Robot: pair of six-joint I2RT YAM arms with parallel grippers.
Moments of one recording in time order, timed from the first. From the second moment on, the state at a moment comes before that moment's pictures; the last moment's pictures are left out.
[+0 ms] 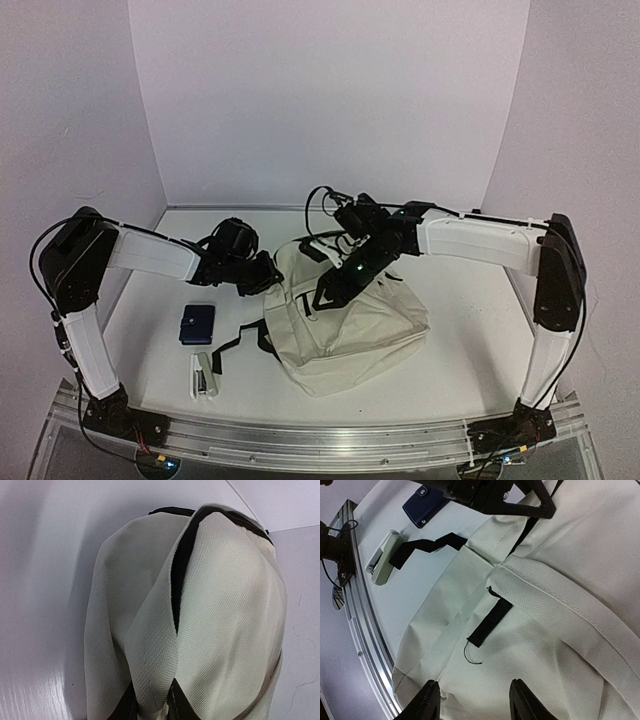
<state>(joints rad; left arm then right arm) -0.66 1.83 1.04 0.06 0.16 -0.95 0.85 1.91 1.59 -0.74 -0.38 0.00</state>
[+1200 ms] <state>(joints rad) -0.65 1.80 1.01 0.07 0.15 -0.97 0.92 2.04 1.65 -0.67 -0.11 0.04</state>
